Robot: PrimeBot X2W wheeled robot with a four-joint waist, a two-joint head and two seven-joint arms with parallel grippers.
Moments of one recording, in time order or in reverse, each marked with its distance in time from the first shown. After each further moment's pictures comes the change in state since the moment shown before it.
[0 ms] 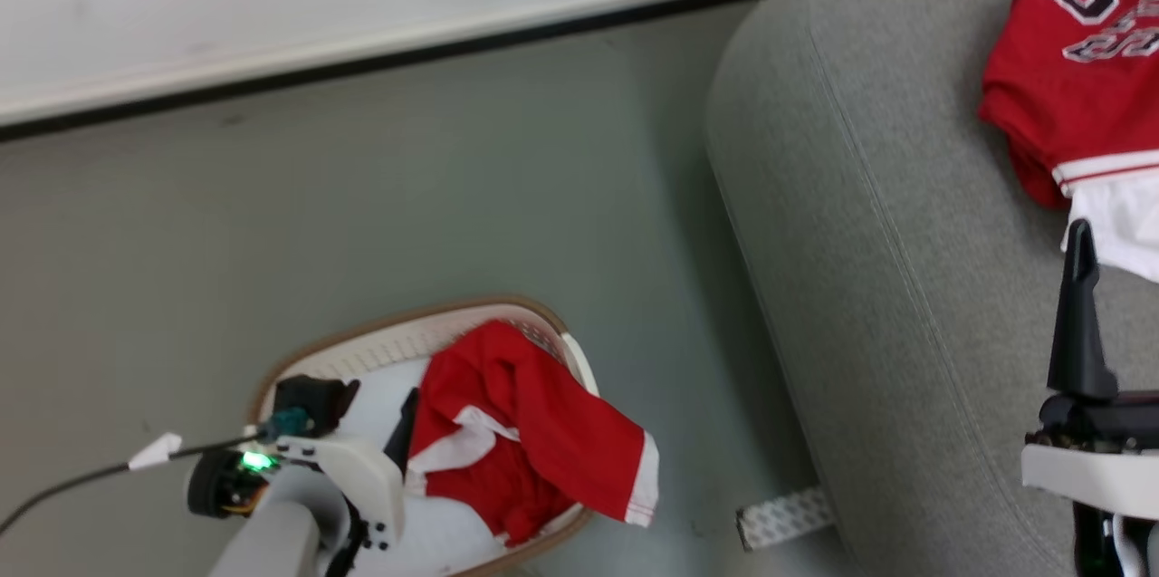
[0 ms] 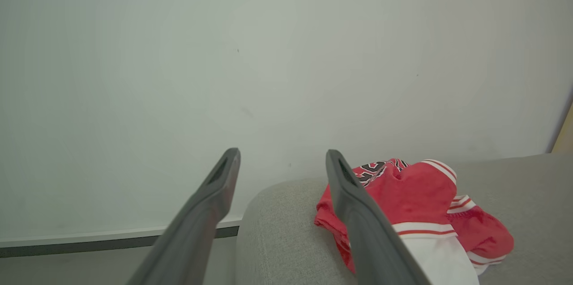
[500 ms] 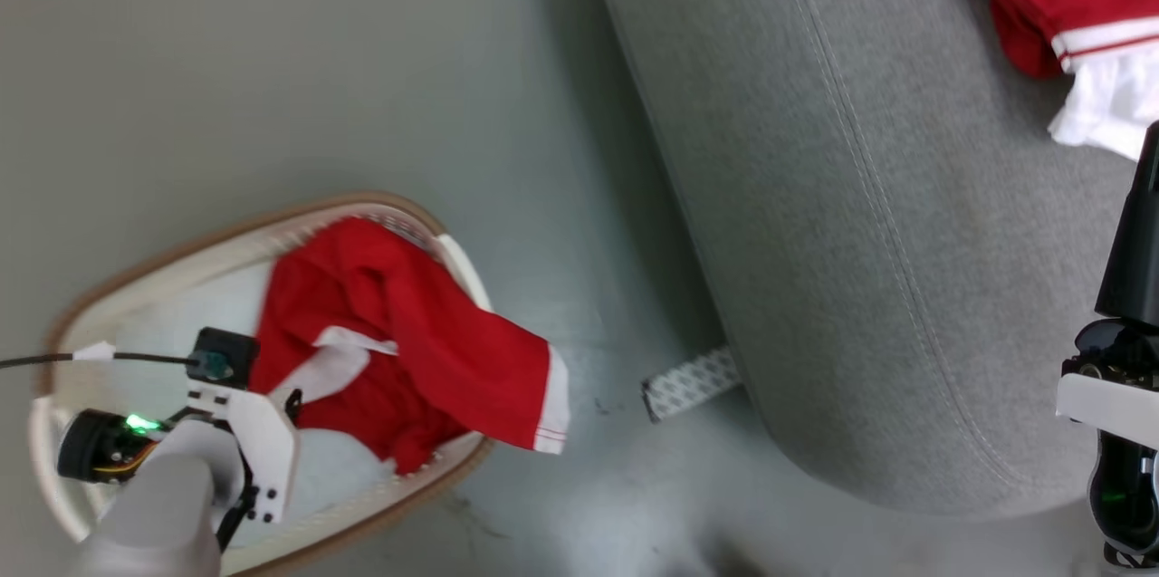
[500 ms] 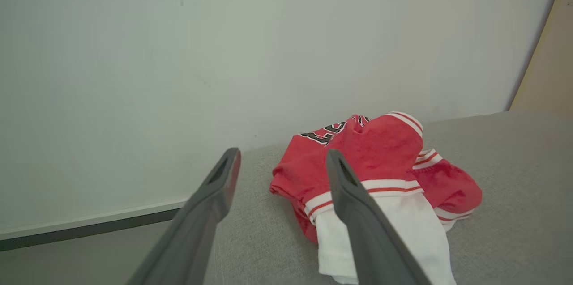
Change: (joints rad) left arm -0.208 0.163 -0.128 0.269 0.038 -0.008 0.150; right arm -0.125 0.001 -0.004 -0.055 0.160 0.000 0.000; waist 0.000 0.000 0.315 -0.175
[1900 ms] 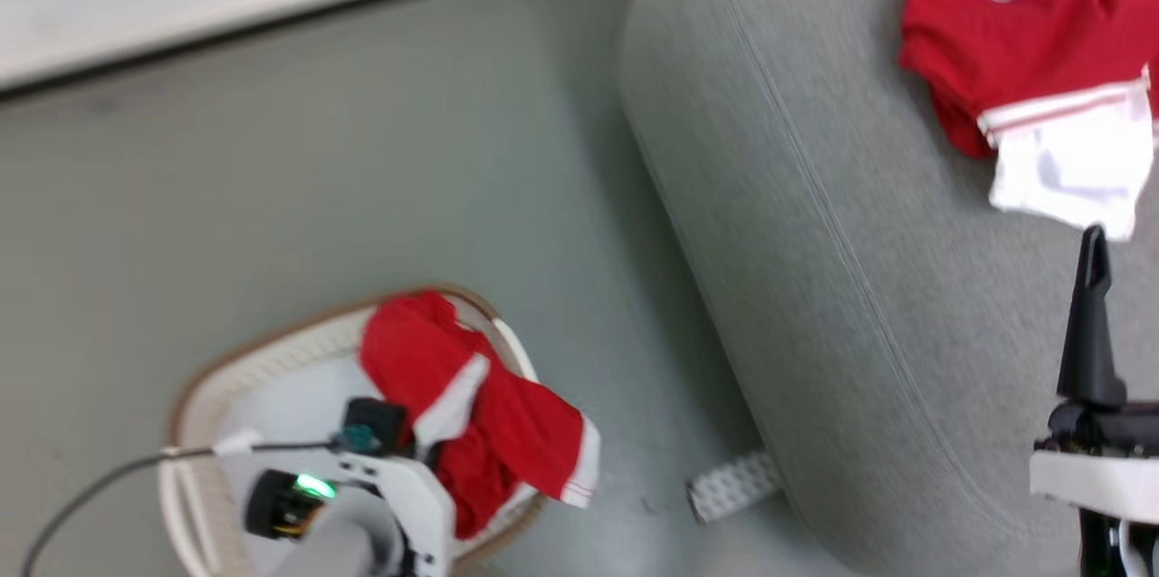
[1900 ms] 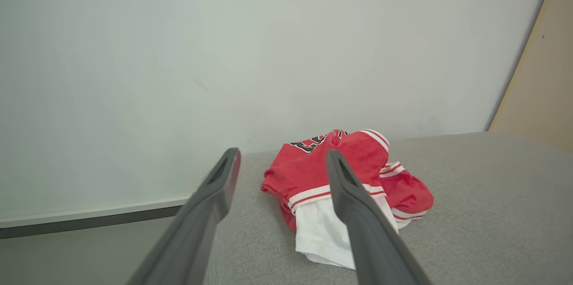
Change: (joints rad) left arm 0.098 -0.204 -0.092 -0.011 -0.138 0.004 -0.155; right arm 0.116 0.003 -0.025 0.070 -0.153 0.000 0.000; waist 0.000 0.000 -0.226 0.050
